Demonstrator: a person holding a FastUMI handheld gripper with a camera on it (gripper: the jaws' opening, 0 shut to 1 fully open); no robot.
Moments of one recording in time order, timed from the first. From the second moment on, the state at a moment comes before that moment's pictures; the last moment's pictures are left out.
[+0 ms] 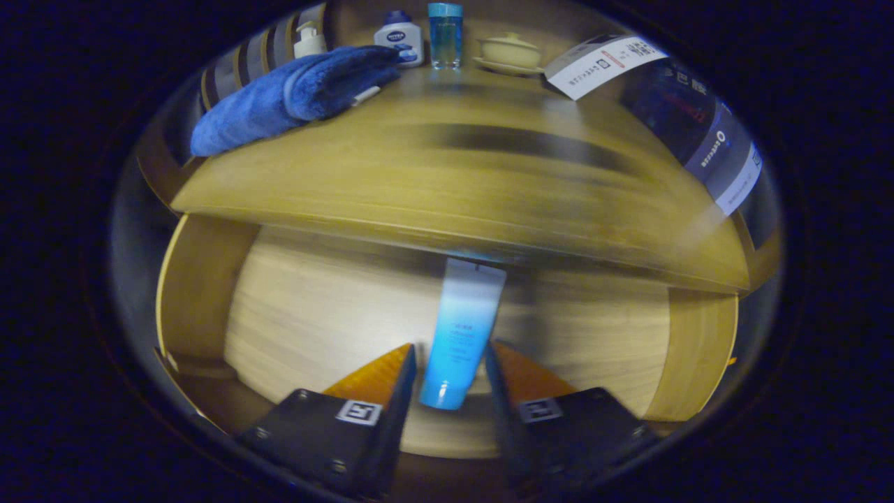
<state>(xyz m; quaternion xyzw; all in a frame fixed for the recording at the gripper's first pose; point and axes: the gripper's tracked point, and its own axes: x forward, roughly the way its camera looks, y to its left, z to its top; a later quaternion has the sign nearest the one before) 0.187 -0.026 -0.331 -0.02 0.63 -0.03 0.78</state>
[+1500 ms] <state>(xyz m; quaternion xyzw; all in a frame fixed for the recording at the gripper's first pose) 0.250 -0.013 -0.187 0.08 0.47 0.01 0.88</state>
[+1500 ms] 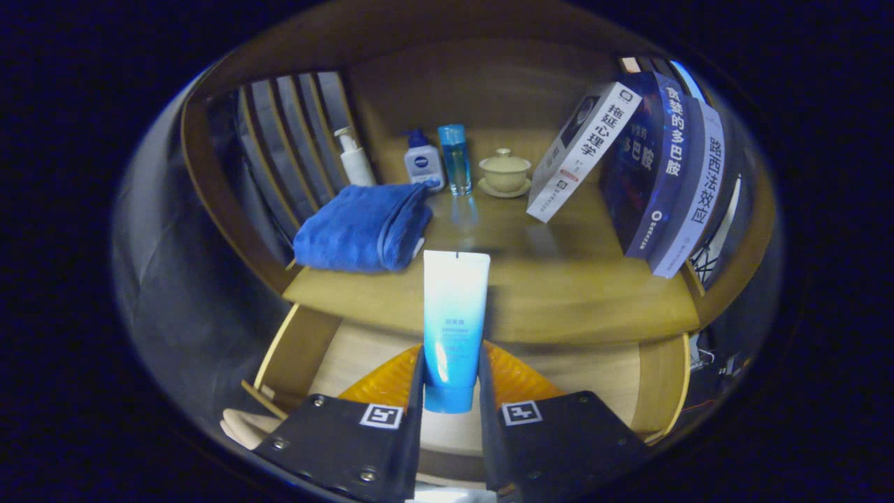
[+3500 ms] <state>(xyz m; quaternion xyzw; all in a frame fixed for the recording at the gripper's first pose) 0.051 0.013 -0.103 0.05 0.12 -0.04 0.99</state>
